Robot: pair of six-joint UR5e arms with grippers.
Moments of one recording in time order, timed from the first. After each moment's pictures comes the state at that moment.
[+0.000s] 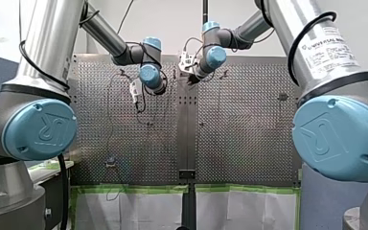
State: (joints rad) left arm -0.38 -1.78 -1.69 -2.87 -1.90 -1.83; right arm 2.23 -1.10 1.14 0.11 1.49 1.76
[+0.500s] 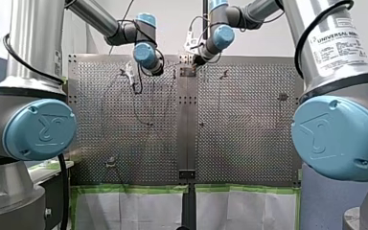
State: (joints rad) left arm -0.38 -1.64 -1.67 -2.94 -1.87 -1.81; right arm 2.21 -1.24 1.17 0.14 1.49 1.76
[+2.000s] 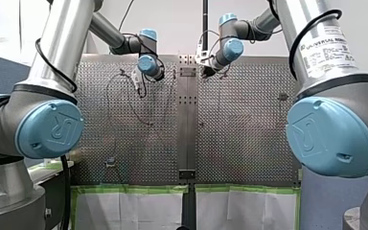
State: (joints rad) left arm -0.26 -1.88 -1.41 -2.94 -1.75 -1.83; right arm 2.10 -1.16 1.17 0.12 1.40 1.74
